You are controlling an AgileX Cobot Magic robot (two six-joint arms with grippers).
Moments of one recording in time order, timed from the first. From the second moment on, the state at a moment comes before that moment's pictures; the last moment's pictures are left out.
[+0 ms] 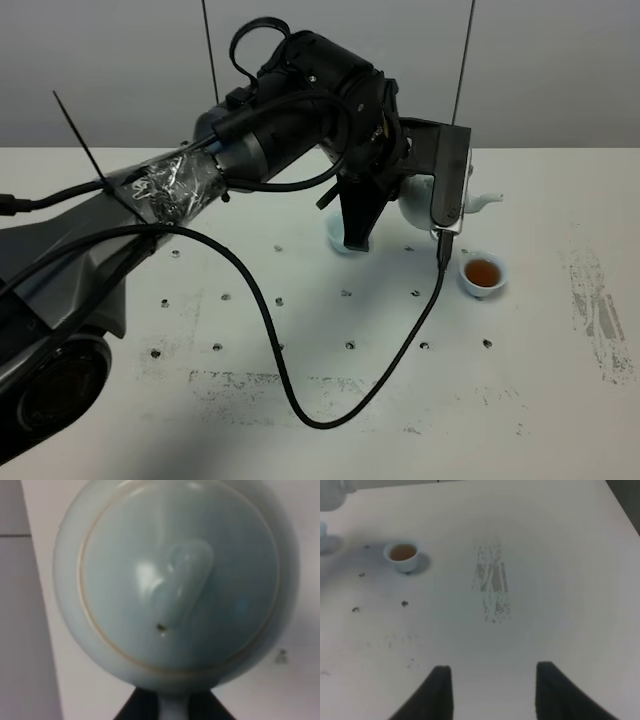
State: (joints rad) left arm -0.70 2.28 -2.19 0.08 0.95 1.11; right arm -0.14 -0.01 -0.52 0.12 1.12 -0.07
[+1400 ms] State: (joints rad) left arm -0.77 2.22 -1.75 -0.28 0.69 0.74; right arm -0.14 -0.01 -0.52 0.12 1.12 -0.07
